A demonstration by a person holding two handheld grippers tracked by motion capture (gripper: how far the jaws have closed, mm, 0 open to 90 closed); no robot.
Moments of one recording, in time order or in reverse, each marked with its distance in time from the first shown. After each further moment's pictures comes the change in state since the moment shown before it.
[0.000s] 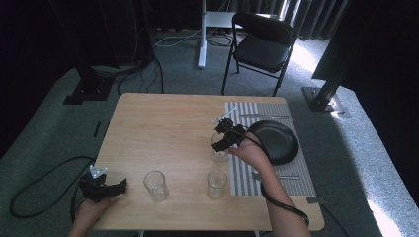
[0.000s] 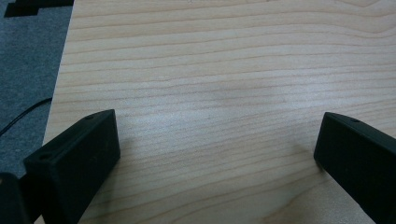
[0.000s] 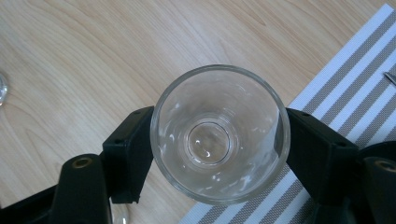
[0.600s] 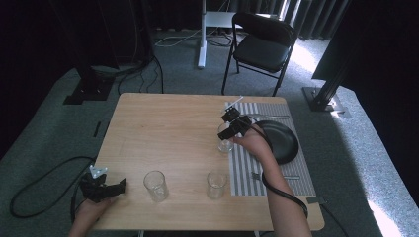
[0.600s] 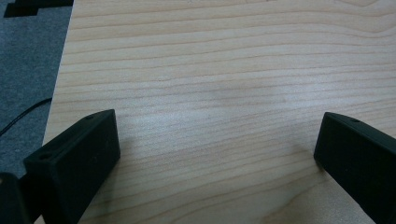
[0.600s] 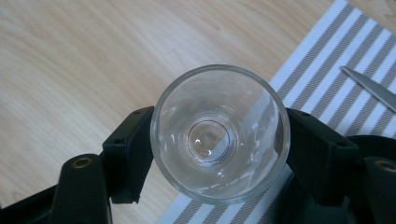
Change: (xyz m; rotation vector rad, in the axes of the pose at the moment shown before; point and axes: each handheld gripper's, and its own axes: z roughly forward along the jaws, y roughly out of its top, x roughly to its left) left arm 0.000 0.000 0.000 -0.001 -0.002 0.002; right arm -0.039 0.012 0.005 0.010 -0.038 0.086
